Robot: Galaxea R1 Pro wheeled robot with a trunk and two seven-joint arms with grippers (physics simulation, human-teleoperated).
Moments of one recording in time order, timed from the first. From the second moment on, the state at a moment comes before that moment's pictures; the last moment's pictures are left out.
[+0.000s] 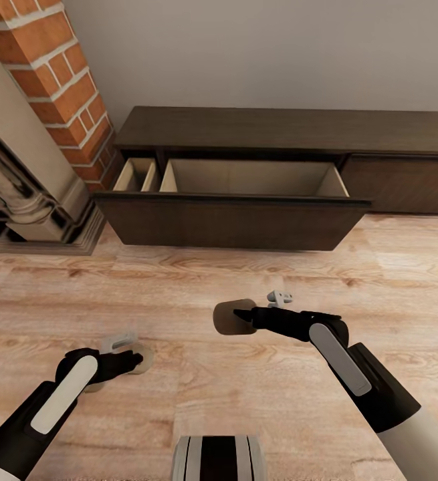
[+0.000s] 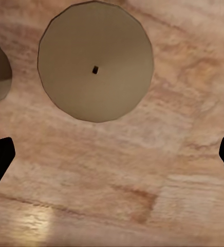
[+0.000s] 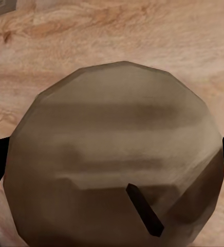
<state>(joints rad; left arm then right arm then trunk) -0.46 0.31 -0.32 -1.34 1.08 0.80 0.66 -0.65 -0.23 0.45 -1.42 -0.96 0.76 -0.09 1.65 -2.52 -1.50</state>
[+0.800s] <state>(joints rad) -0.46 0.31 -0.31 -1.34 1.08 0.80 0.66 -0.65 -0.23 0.45 -1.39 -0.96 0.76 -0.09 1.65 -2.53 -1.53</state>
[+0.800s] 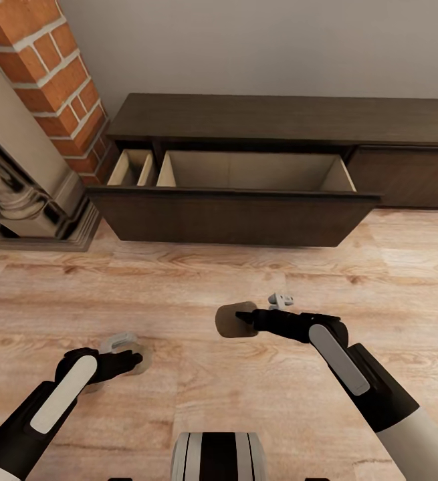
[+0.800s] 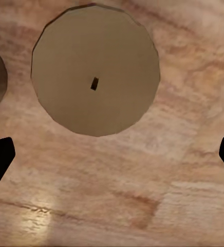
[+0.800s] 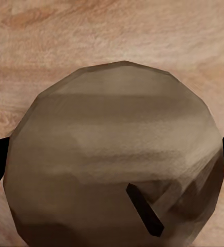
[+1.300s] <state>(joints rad) -0.46 0.31 -0.31 -1.34 1.08 0.80 0.66 -0.65 -0.23 0.45 -1.38 -0.96 0.76 -0.09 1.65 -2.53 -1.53</state>
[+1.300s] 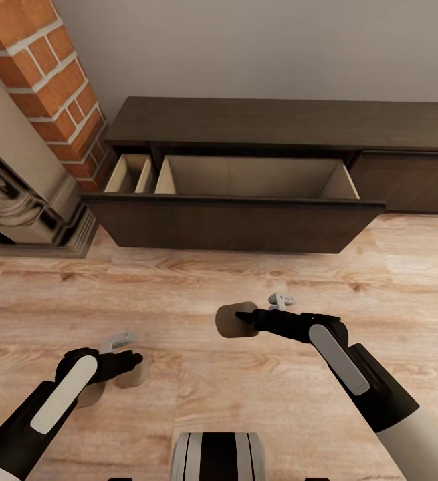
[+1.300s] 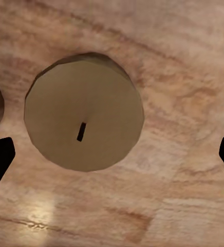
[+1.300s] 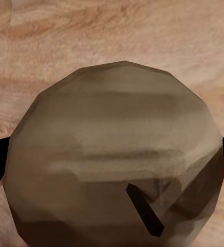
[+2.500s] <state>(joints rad) -0.46 0.31 -0.32 -1.34 1.08 0.80 0.66 -0.65 -0.23 0.45 -1.38 -0.95 0.76 -0.09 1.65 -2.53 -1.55</state>
